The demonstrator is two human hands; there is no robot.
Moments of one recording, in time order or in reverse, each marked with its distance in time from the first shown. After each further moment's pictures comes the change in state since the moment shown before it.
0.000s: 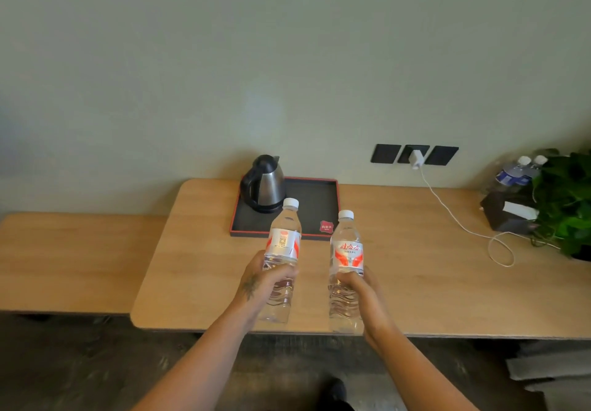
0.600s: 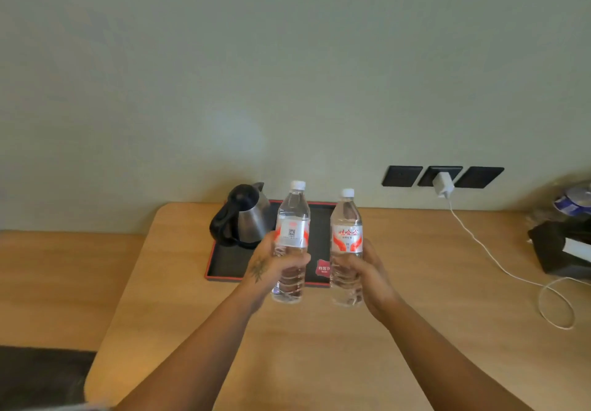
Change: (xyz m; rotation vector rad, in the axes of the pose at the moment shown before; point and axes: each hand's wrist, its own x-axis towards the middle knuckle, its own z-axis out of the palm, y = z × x) left_hand 0.206 0.081 0.073 0.124 -0.010 0.033; right_hand 0.238 -0.082 -0.026 0.010 -0.163 -0.005
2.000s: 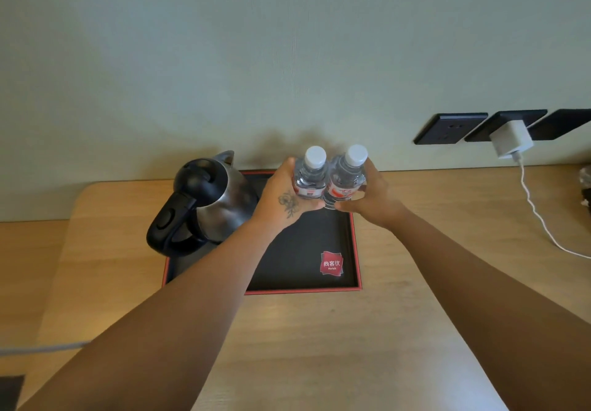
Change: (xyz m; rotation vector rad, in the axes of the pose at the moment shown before) left_hand 0.264 -0.060 0.030 0.351 -0.150 0.276; right_hand 0.235 0.032 -0.031 -0.733 -0.009 -0.154
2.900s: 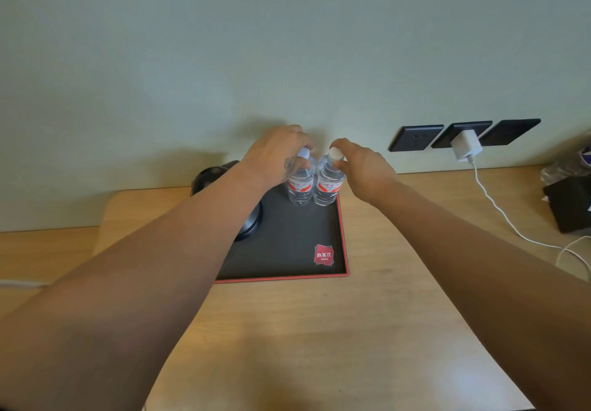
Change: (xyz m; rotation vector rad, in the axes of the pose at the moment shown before) left_hand -0.006 0.145 -0.065 0.914 -0.130 0.375; right_hand -0.022 -0.096 -0.043 -0.660 0.078 -0.139
